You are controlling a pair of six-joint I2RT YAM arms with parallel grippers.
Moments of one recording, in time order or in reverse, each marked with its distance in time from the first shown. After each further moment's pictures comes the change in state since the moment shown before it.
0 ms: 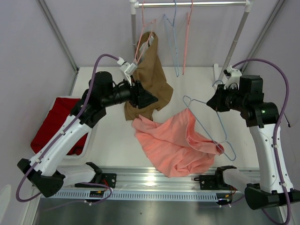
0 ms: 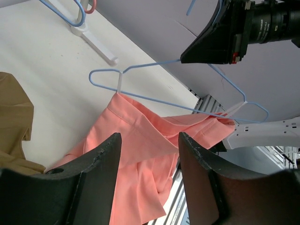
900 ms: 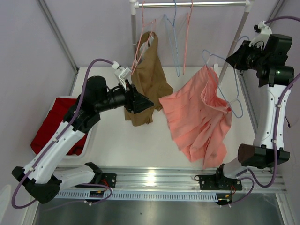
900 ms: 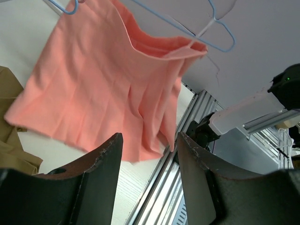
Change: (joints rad) left arm 0.000 -0.085 -0.028 -0.055 0.009 -0.002; right arm -0.278 0.434 0.551 0.098 -0.134 -0.003
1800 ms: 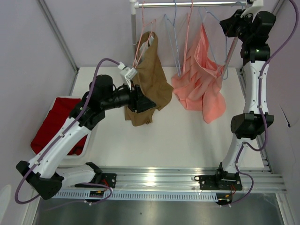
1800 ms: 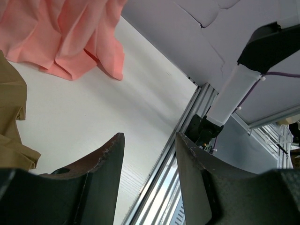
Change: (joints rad) left arm 0.000 0.046 -0.013 -0.005 0.007 0.000; right arm 0.059 0.458 0.401 0.542 0.018 0.067
